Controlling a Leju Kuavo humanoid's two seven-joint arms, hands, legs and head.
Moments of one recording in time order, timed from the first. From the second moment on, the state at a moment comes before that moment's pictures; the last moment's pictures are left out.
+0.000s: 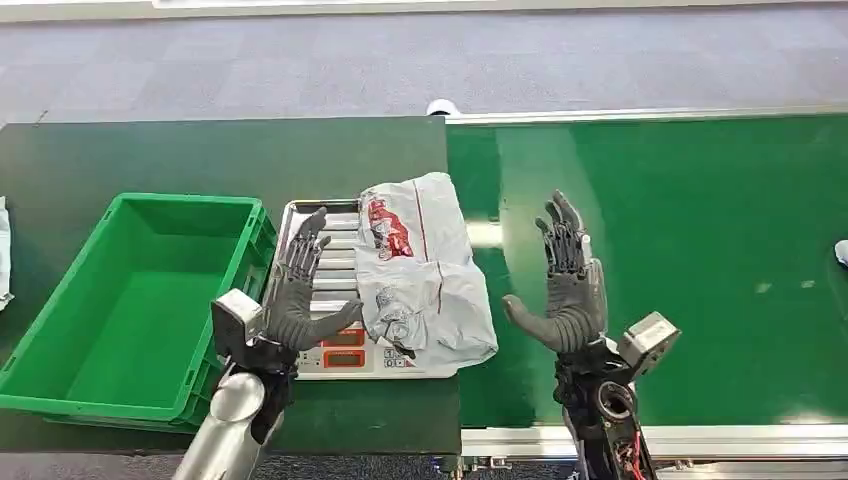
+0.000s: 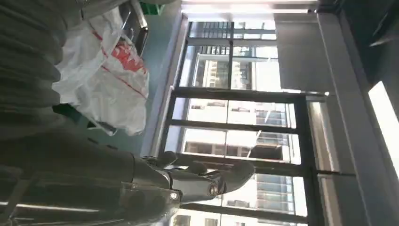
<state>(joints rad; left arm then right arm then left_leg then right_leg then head) -0.24 -0.13 -0.19 -1.28 0.00 -0.02 -0.59 -0.21 0.14 0.11 -1.35 0.05 0.13 -0.63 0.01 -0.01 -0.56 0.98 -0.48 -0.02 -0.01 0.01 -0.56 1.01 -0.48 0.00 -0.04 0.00</state>
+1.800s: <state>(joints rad) -0.36 -0.11 -0.30 -1.22 -0.47 -0.02 -0.40 -0.19 0.19 -0.10 -1.27 0.05 0.14 -0.56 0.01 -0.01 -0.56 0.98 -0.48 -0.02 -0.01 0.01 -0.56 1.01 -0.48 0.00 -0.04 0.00</state>
